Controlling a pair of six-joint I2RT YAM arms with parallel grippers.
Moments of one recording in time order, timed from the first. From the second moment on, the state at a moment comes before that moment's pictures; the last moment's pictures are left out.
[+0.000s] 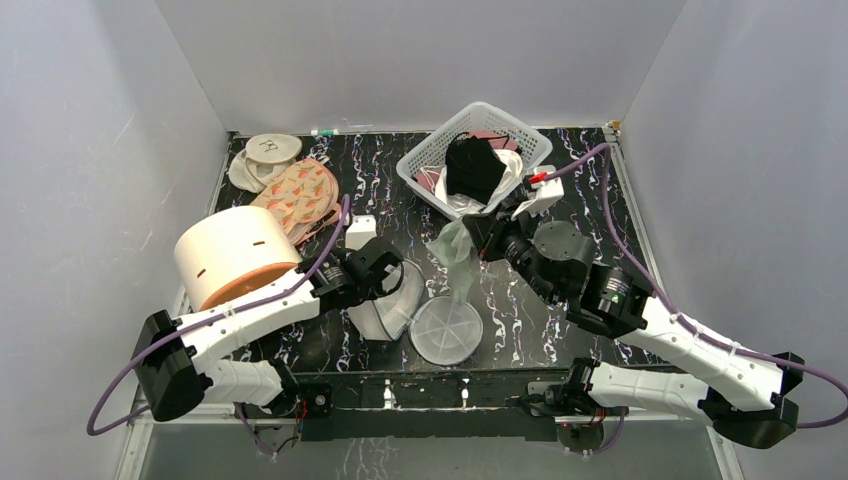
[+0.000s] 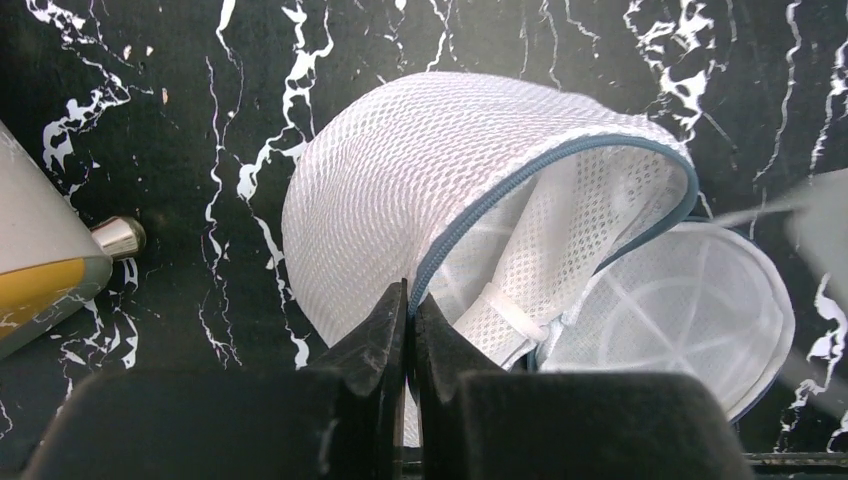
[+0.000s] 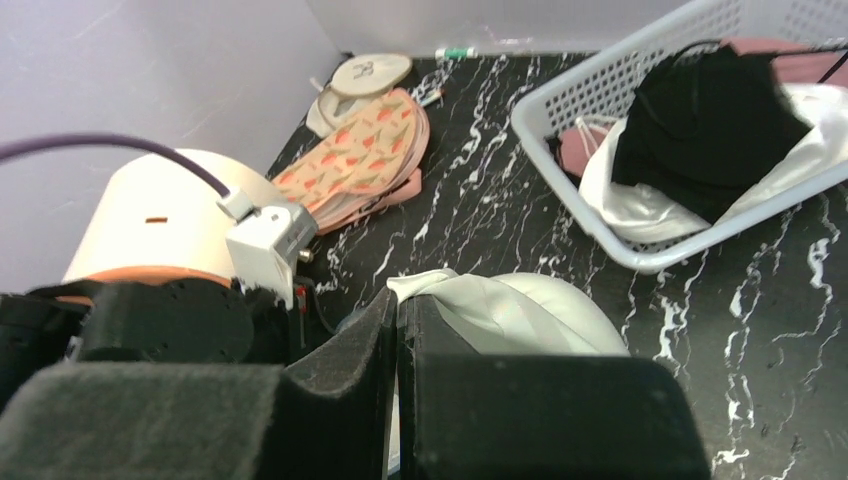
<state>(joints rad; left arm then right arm) -0.95 1.23 0.96 -0.83 -0.54 -0.84 1.05 0.89 1.08 -0.32 0.52 0.47</state>
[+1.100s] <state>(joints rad) -0.94 1.01 0.93 -0.78 -0.45 -0.70 0.31 1.60 1.68 -0.20 -0.03 0.45</state>
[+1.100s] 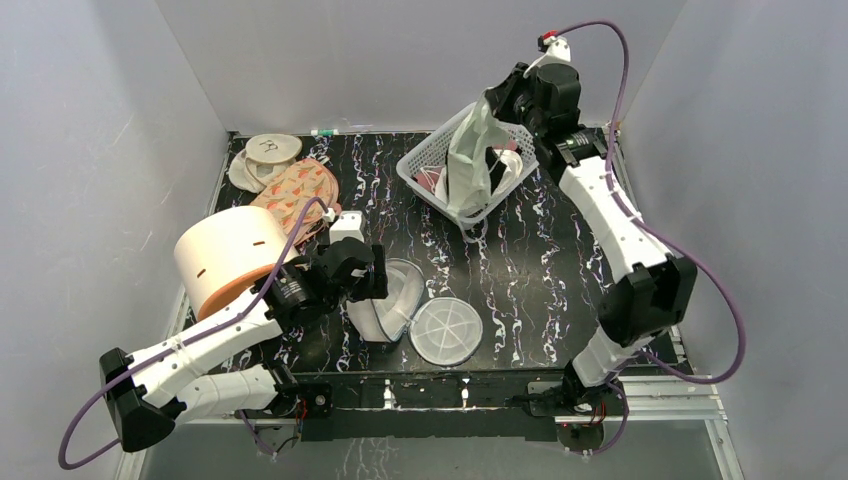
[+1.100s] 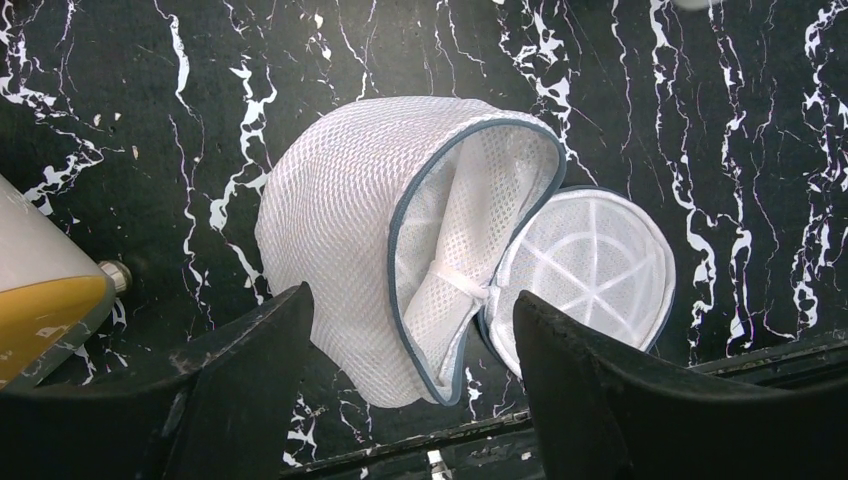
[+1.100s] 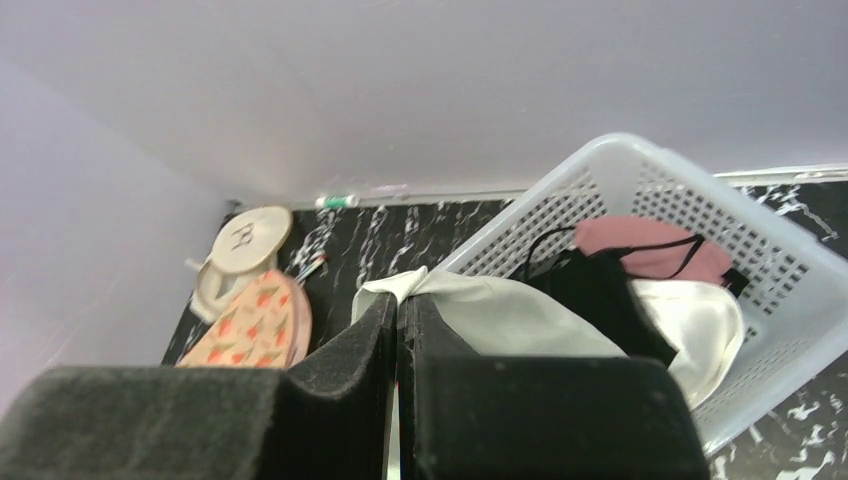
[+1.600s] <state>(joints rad) -0.94 1.00 0.93 -0.76 -0.36 -0.68 0.19 2.22 2.05 -0.34 -0.13 0.44</state>
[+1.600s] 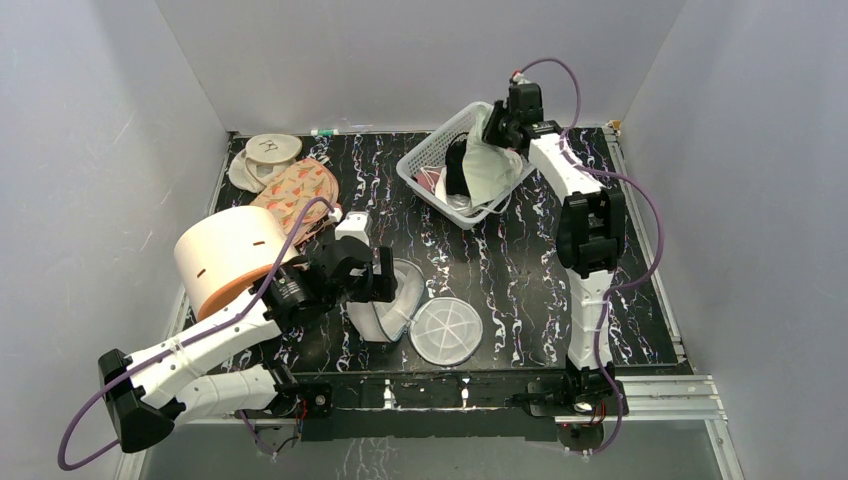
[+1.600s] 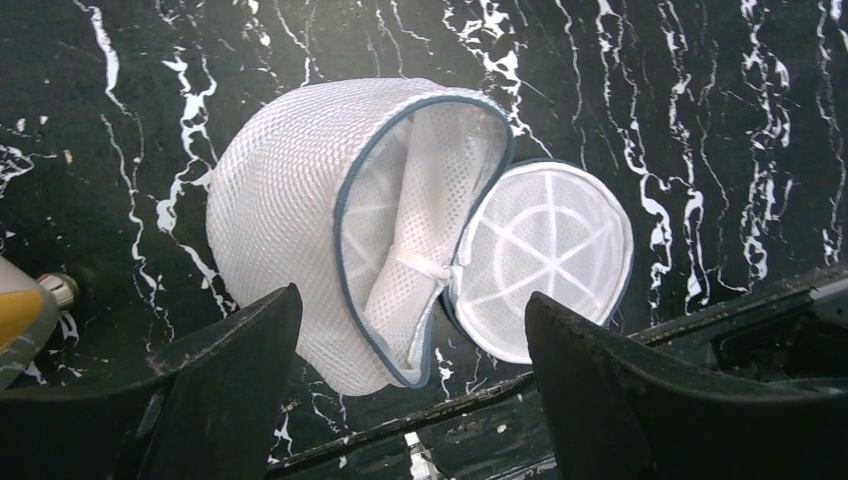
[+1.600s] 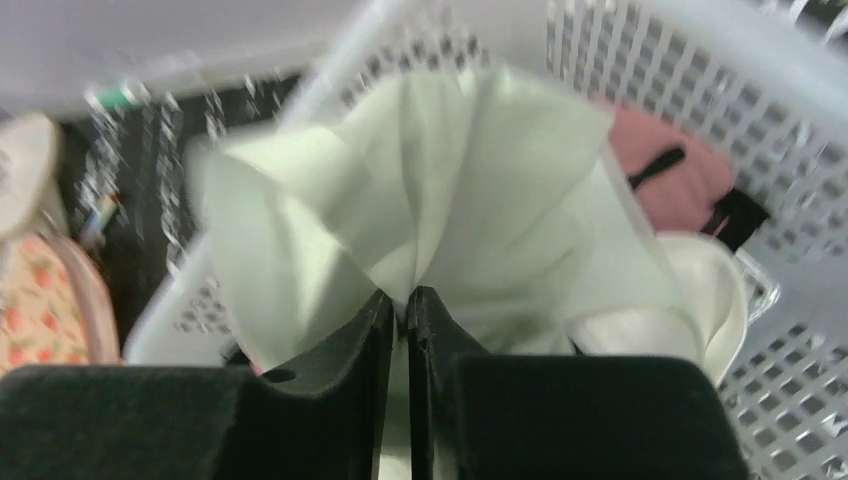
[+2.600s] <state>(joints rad) -0.94 1.14 0.94 -0.60 -0.17 -0.61 0.19 1.88 1.61 -0.42 -0.19 0.26</state>
